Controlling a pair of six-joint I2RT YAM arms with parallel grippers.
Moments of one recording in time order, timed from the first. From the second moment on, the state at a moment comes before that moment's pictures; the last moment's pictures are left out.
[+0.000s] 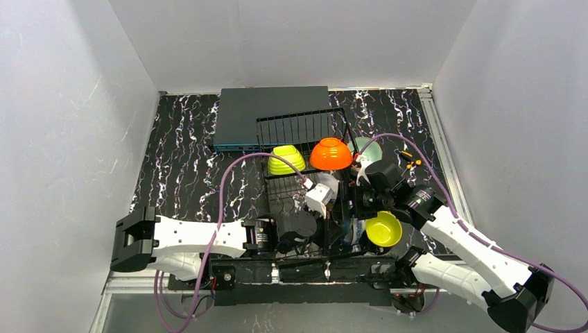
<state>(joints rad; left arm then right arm) -1.44 1.31 0.82 0.09 -0.36 -0.74 0.76 0.87 0.82 -0.77 -0.26 0.61</state>
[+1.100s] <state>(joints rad) -1.44 1.14 0.45 0.45 -0.33 -0.82 0.77 0.78 0.84 -0.66 -0.27 0.67</state>
